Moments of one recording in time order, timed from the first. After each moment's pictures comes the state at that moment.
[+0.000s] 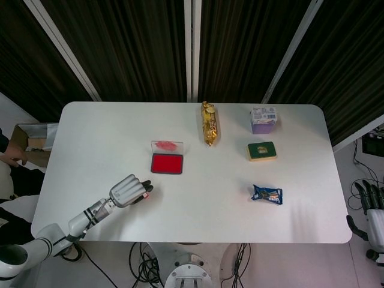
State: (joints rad) left arm -0.60 -1.74 0.14 -0.80 1.87 1.26 -0.13; right arm -0.04 -1.17 0.02 -1.40 -1.50 1.53 0.08
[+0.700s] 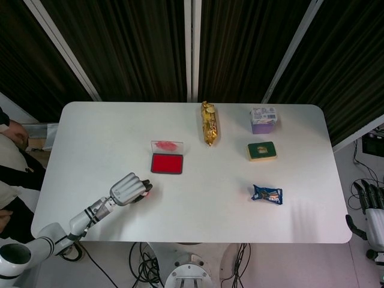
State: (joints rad) left arm -0.61 -1.75 0.15 -0.78 1.84 1.28 -0.15; right arm -0.04 -1.17 0.02 -1.40 -1.50 1.52 0.08
